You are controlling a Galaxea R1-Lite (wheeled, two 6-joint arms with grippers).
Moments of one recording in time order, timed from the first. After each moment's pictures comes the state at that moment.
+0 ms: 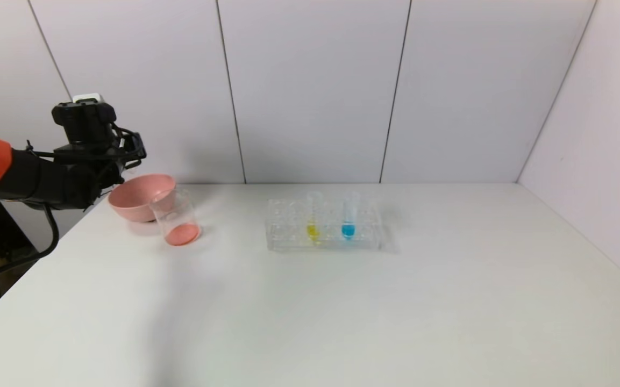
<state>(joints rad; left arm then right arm) 0.06 2.12 -1.42 -0.65 0.37 -0.10 0.00 0.00 0.00 -0.01 -0.04 0.10</state>
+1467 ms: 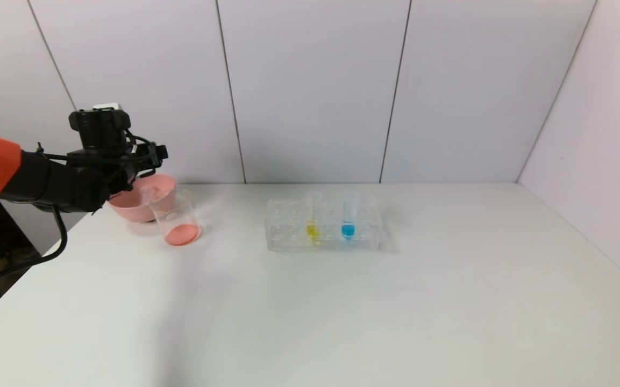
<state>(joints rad) 0.02 2.09 -1.37 -0.59 0.29 -0.12 0.00 0.00 0.00 -0.01 -0.04 0.10</state>
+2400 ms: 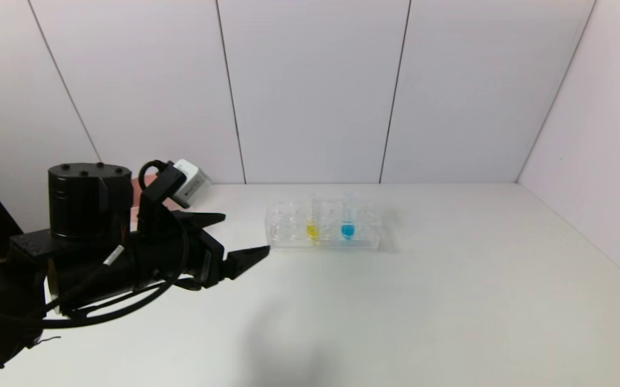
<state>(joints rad) -0.47 1.54 -0.65 -0.59 -0.24 0.08 0.00 0.00 0.00 -0.01 -0.04 0.10</state>
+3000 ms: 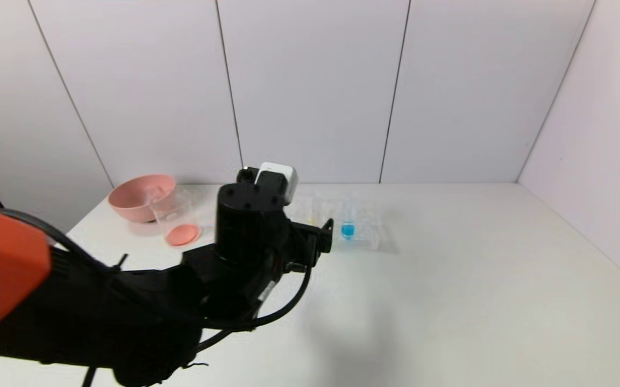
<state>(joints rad) -0.83 1.87 -0.88 -0.83 0.51 -0.12 0.00 0.00 0.00 -0.01 -0.04 0.10</state>
